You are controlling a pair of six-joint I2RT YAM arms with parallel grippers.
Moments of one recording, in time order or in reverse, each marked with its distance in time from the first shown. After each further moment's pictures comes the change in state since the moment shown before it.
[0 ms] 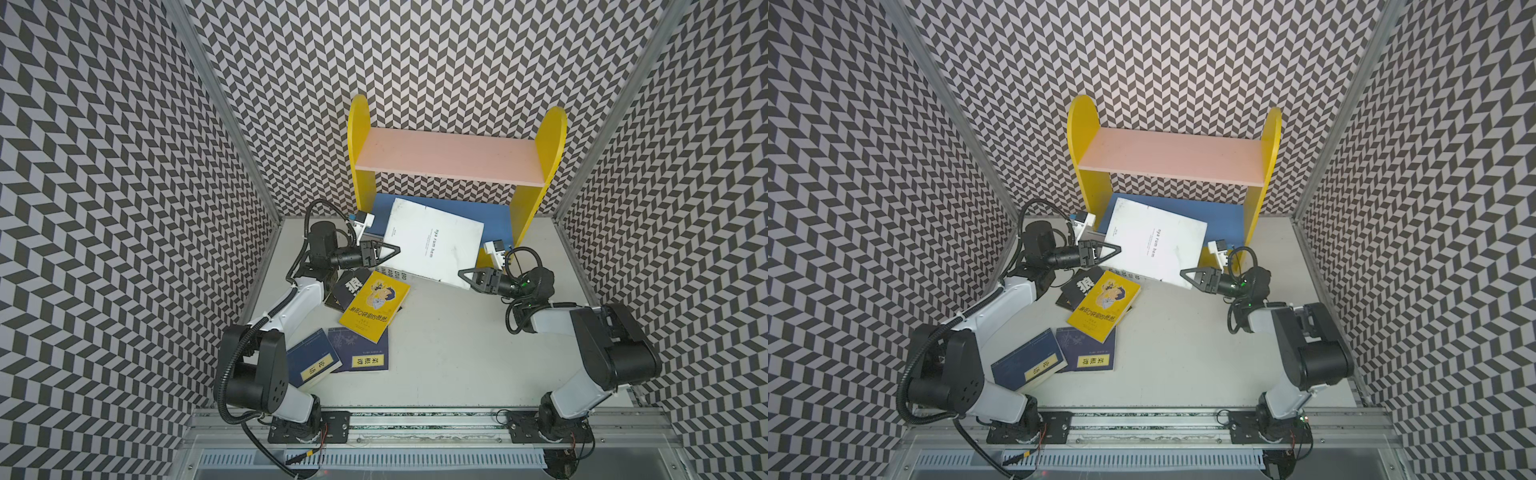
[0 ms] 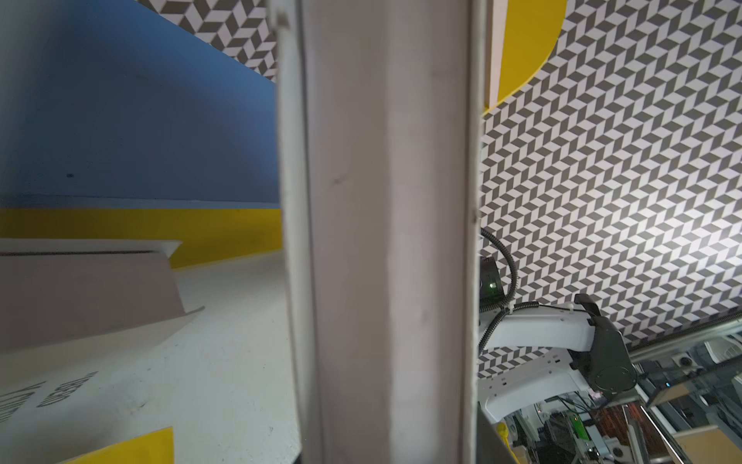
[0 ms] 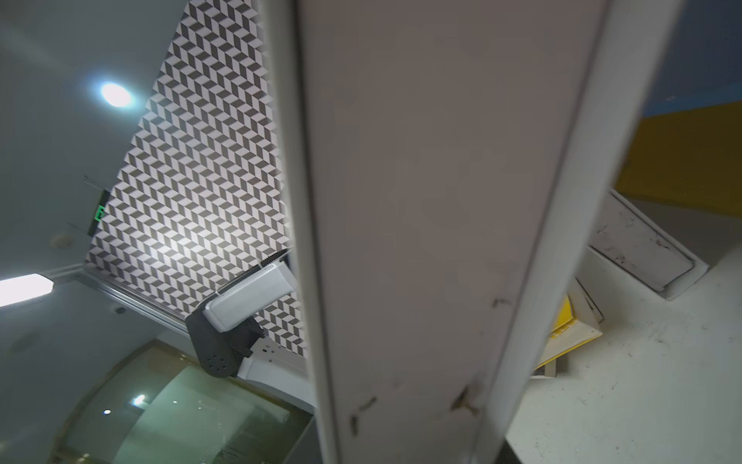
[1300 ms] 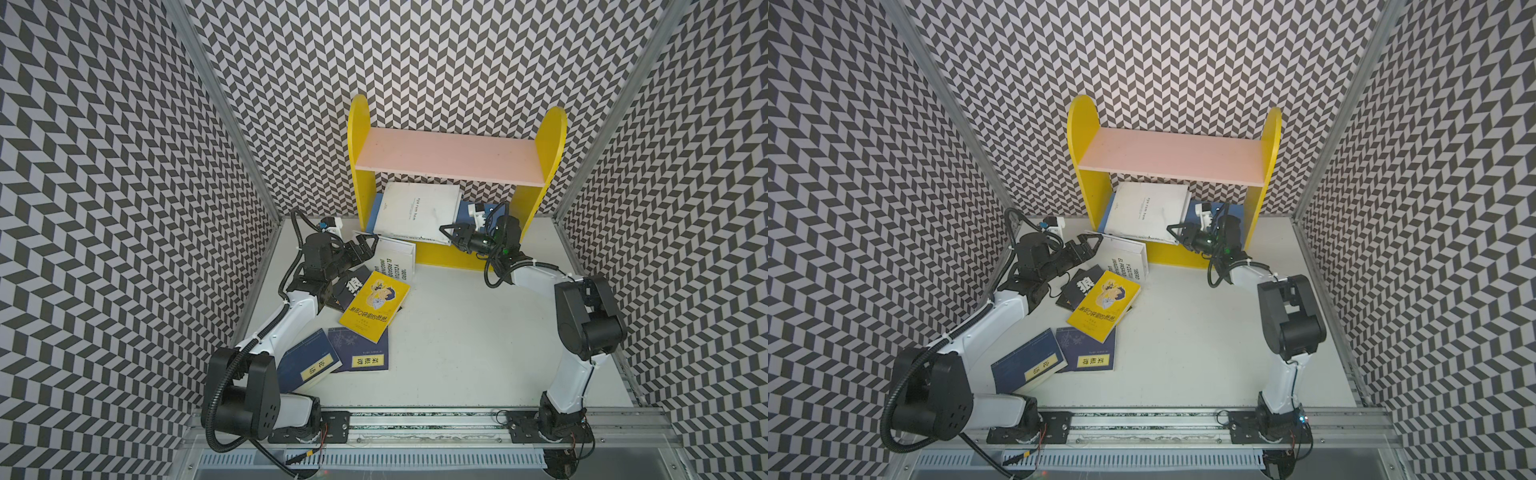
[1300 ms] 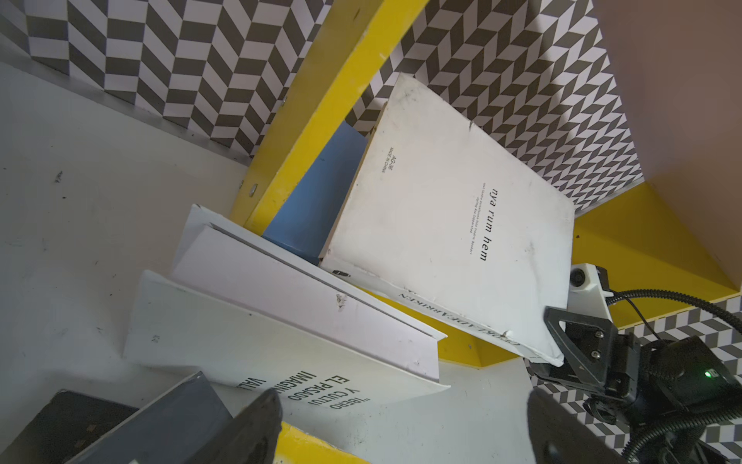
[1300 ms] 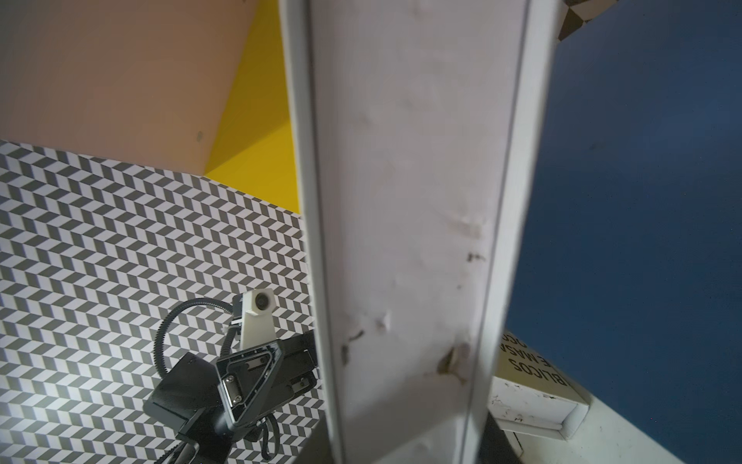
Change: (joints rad) left arm 0.004 -0.133 -0.121 -0.090 -0.742 0.057; right arm 0.069 0.211 0.640 -0.847 0.336 -0.356
